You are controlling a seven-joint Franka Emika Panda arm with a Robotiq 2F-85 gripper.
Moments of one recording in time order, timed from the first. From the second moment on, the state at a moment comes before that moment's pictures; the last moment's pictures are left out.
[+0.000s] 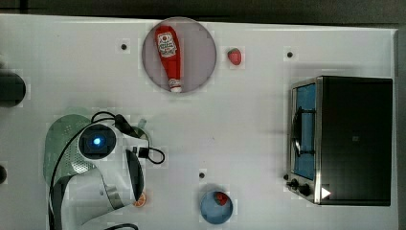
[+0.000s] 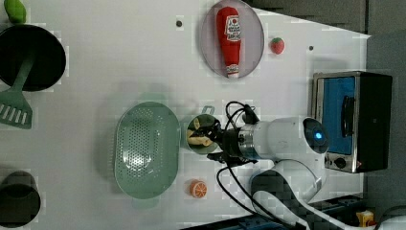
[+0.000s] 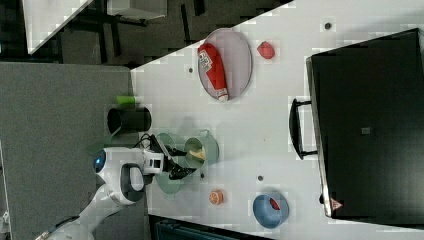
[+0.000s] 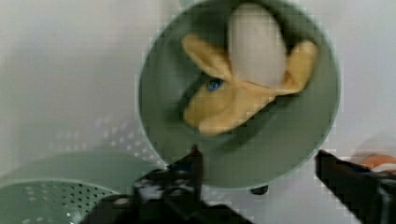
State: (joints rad) arm 0.08 0.26 0.42 -2.38 0.15 0.96 0.47
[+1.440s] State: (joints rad) arm 0.02 -0.20 -0.09 -1.79 -0.05 0.07 0.24
